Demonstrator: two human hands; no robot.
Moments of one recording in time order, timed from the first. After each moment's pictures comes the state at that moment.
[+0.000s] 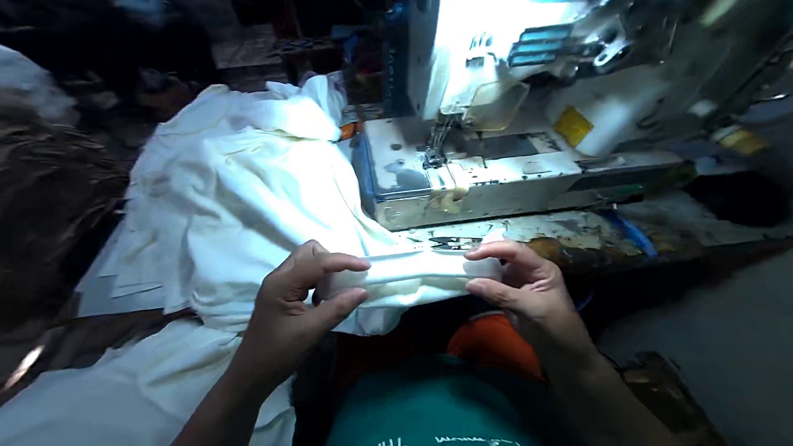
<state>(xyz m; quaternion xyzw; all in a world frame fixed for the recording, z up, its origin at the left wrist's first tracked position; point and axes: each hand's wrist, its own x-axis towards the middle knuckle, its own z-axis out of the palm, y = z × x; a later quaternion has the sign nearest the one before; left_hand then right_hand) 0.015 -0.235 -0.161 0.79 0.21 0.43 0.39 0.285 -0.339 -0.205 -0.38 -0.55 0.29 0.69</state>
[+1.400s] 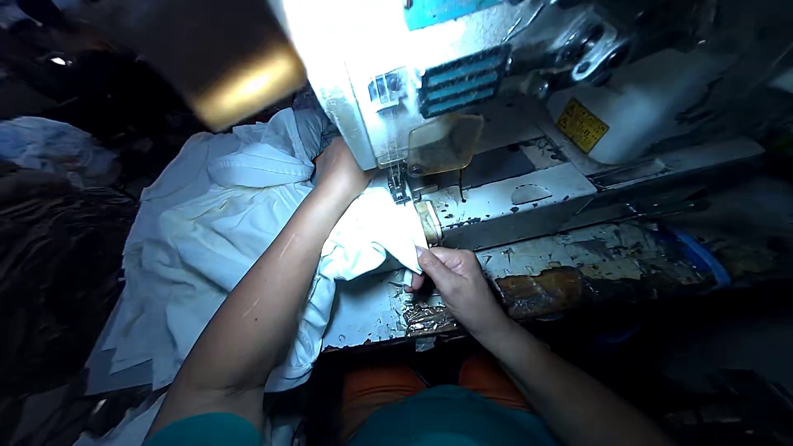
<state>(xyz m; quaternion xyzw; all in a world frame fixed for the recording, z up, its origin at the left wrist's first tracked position) 0.226 -0.049 -0.123 0.90 0.40 0.19 0.07 0.306 -0.250 -0.225 -0.48 -0.48 0.31 0.67</state>
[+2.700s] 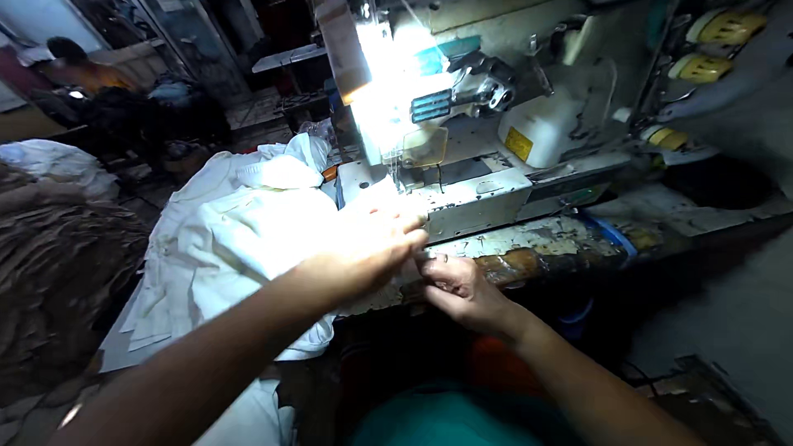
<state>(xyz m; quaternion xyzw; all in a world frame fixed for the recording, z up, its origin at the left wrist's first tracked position) 0.144 -0.200 -0.090 0.99 -0.01 0.13 -0.11 0.308 -0.304 -0.215 -0.41 -0.72 0.07 0.56</state>
